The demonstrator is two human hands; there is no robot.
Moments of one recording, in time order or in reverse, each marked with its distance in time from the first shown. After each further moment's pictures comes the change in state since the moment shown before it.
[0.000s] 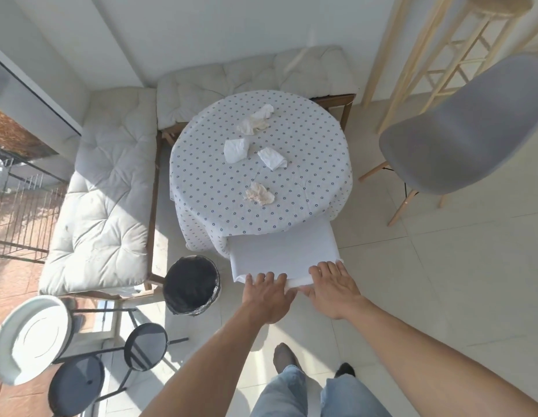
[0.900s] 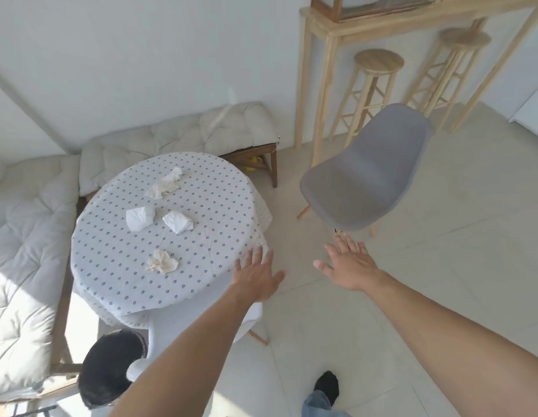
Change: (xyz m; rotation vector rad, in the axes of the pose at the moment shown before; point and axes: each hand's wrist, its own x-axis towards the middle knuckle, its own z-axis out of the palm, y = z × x) left_hand 0.143 0.240 -0.170 -0.072 0.082 0.082; right_hand -0.020 0.353 -0.115 0.184 0.017 0.301
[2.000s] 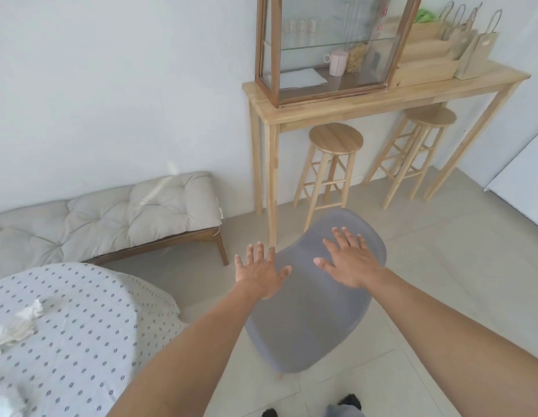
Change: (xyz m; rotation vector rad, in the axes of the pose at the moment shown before) left_hand 0.456 0.287 -0.260 0.041 0.138 -0.017; right_hand 0.363 0.355 -0.298 -0.107 0.159 -0.027
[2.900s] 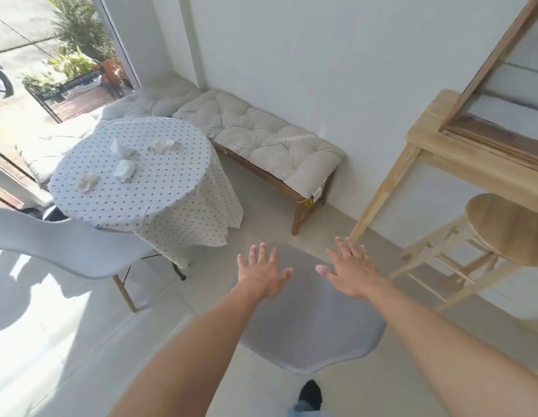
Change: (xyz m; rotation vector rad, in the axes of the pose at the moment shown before) left_hand 0.035 0.185 0.031 -0.476 0.031 -0.870; right_hand 0.186 0.103 -0.033 -0.335 -0.142 -0.902
